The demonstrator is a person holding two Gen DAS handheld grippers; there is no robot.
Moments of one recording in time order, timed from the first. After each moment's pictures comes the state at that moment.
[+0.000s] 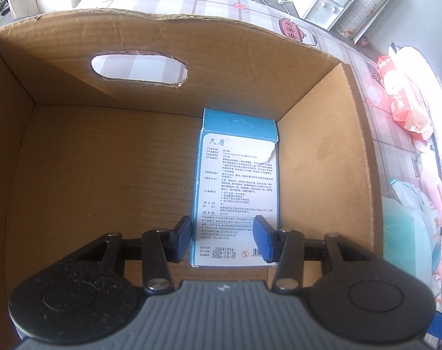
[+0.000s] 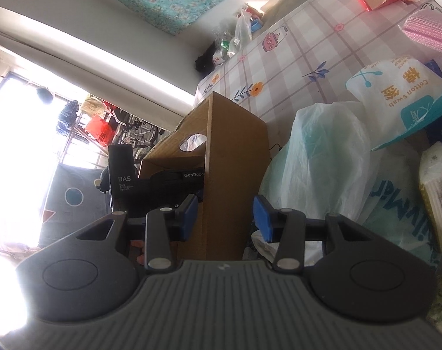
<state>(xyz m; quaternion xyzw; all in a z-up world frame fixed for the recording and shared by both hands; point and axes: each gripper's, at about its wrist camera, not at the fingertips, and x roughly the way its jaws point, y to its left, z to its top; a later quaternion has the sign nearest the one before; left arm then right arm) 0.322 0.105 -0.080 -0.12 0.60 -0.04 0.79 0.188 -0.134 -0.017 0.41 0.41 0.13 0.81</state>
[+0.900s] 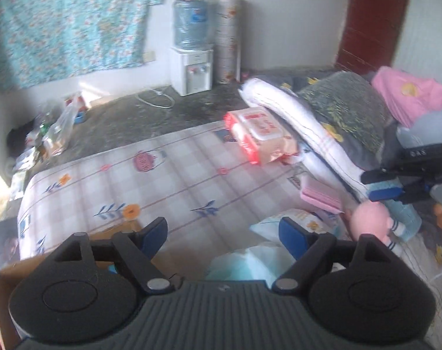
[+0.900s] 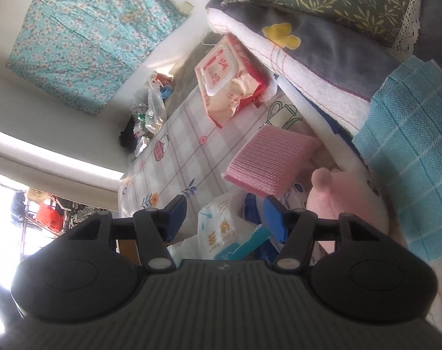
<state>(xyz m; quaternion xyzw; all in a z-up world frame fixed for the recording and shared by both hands) 0.302 -0.052 0.082 0.11 0.41 -0.25 0.87 0.206 -0.361 -0.021 0.47 0.40 -0.07 0.78</state>
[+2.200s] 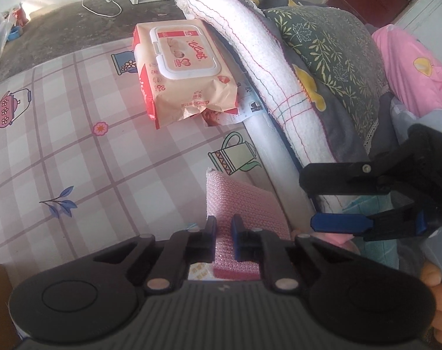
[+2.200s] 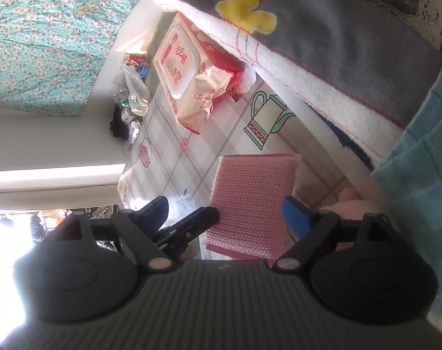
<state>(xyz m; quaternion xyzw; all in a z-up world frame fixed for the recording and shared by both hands) 0.400 -0.203 -0.040 0.03 0.59 -0.28 0.76 0.271 -0.397 -0.066 0.56 0.45 -0.05 0.69</state>
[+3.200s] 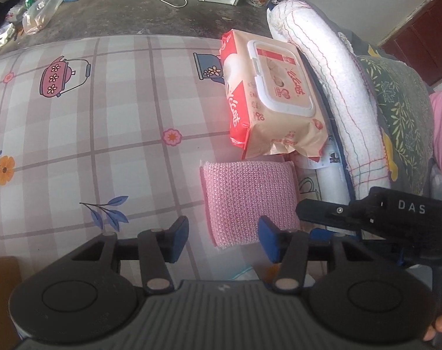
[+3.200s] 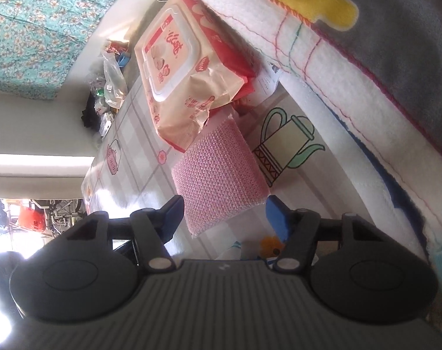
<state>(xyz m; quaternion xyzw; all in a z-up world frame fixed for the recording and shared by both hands) 0.467 -0.163 -0.071 -0.05 0.60 -0.17 0.78 0.353 -0.390 -0.111 0.50 0.49 -0.09 0.71</state>
